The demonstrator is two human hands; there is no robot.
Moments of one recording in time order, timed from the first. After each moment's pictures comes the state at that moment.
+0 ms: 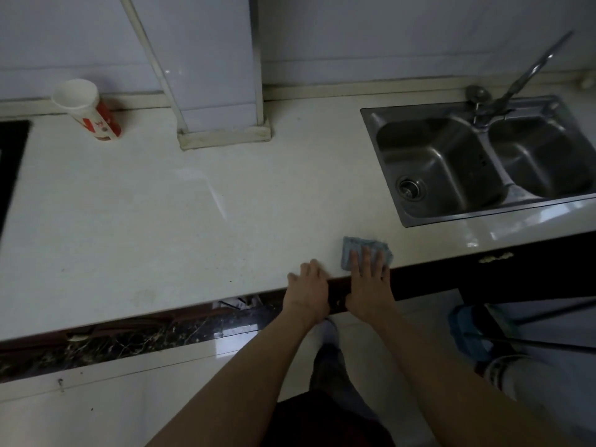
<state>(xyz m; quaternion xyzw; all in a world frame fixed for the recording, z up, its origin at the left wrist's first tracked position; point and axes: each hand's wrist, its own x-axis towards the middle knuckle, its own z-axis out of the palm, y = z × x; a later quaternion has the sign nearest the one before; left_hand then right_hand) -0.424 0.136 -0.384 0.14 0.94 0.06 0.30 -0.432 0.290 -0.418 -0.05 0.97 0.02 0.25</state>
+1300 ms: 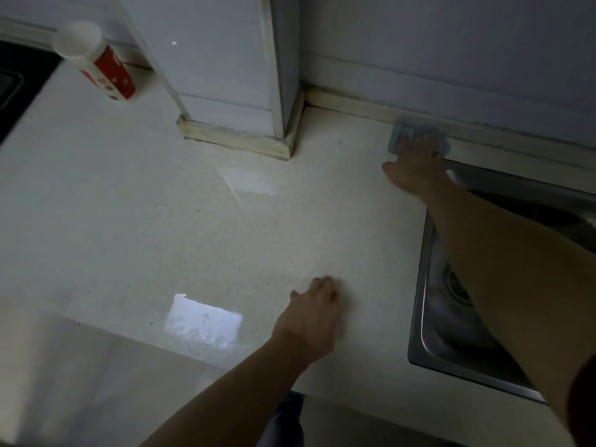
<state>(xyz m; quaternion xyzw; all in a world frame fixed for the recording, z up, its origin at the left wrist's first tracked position) -0.589 0.211 -0.405 -0.01 0.94 0.15 0.31 -0.913 0.286 -0.425 -0.18 0.96 0.00 0.23</state>
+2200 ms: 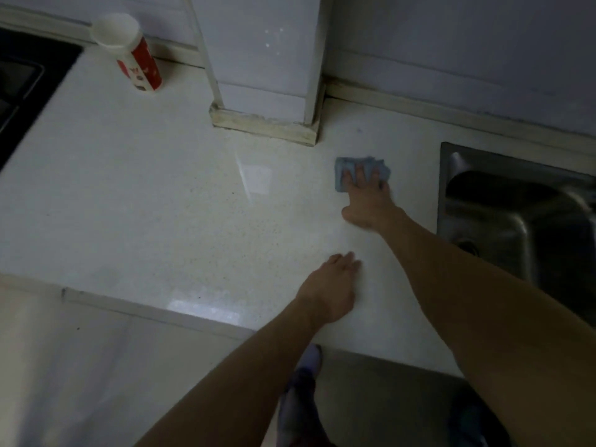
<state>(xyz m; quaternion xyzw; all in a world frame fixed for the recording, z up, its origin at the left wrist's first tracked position) -0.554 0.168 -0.397 0.01 0.93 0.28 0.25 -0.749 0.216 -0.427 -0.26 0.92 0.06 0.28</state>
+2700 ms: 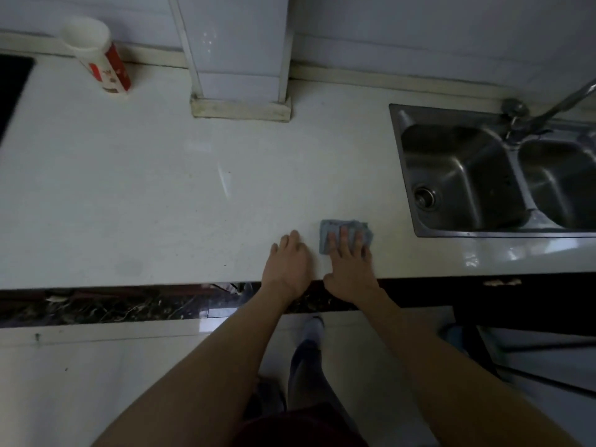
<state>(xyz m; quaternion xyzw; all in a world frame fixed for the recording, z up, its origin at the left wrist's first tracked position) -0.451 0.103 -0.407 0.02 0.96 0.19 0.19 -0.478 0.252 -0.416 -0.16 0.95 0.02 0.27</state>
